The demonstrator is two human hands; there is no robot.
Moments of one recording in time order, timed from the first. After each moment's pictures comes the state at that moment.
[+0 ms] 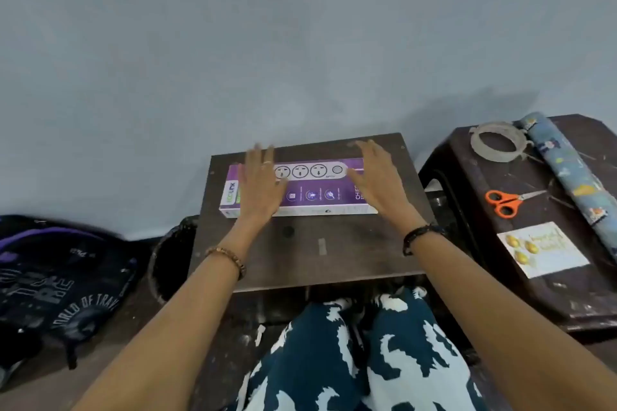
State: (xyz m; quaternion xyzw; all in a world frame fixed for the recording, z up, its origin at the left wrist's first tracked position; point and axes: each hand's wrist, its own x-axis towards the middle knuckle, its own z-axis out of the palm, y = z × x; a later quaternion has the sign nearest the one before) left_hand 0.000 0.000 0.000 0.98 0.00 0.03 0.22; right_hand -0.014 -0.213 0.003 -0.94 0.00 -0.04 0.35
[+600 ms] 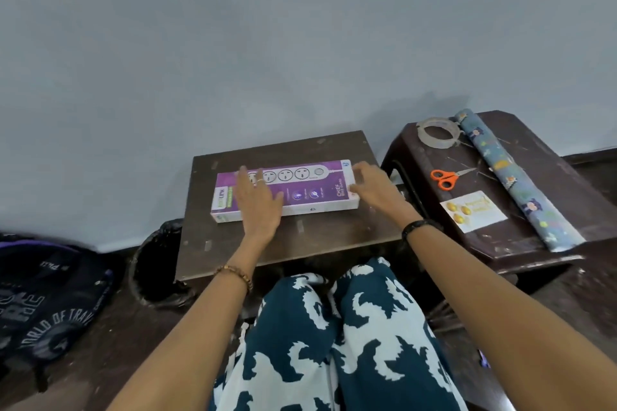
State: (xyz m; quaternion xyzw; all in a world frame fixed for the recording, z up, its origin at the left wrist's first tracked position) left_hand -0.081 -0.025 0.004 0.97 0.04 0.06 0.25; right_hand -0.089 -0.243 0.025 -0.94 0.08 0.05 0.34
